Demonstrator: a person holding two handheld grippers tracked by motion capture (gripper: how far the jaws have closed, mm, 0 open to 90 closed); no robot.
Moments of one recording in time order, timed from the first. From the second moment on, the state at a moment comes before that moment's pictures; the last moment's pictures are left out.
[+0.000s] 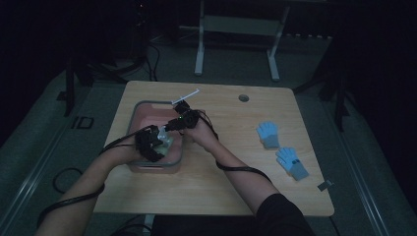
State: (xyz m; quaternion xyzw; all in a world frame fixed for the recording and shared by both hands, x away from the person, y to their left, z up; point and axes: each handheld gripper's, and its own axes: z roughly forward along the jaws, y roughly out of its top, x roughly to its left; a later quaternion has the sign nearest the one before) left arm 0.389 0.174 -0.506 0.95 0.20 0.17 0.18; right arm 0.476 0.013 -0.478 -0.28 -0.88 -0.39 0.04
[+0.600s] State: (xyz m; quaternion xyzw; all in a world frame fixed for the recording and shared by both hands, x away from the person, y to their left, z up) left arm 0.367 0.184 -0.474 0.90 0.26 0.16 0.31; right arm 0.440 -0.041 -0.448 -0.23 -0.87 -0.43 0.02
